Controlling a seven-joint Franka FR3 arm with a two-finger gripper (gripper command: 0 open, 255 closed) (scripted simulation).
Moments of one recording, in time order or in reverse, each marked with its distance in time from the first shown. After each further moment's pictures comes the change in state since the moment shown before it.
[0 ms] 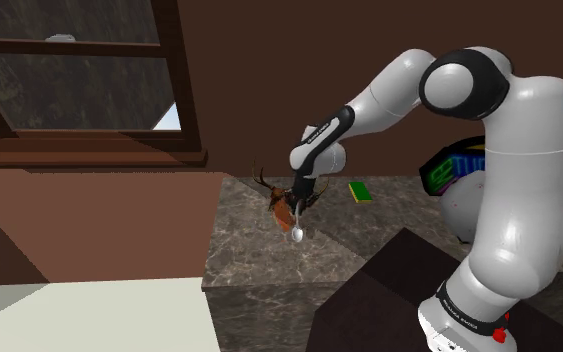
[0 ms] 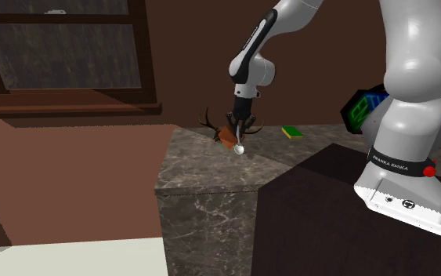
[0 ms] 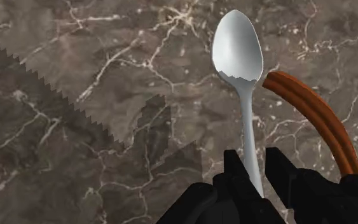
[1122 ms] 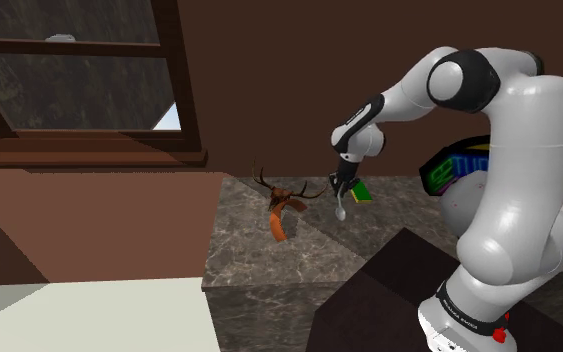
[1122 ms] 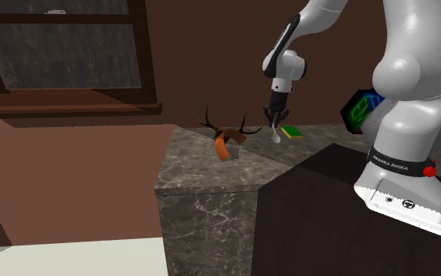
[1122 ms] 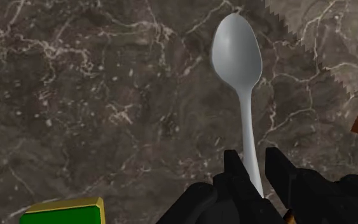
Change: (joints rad) arm -0.288 0.022 -0.113 0.062 -0.011 -0.116 -0.371
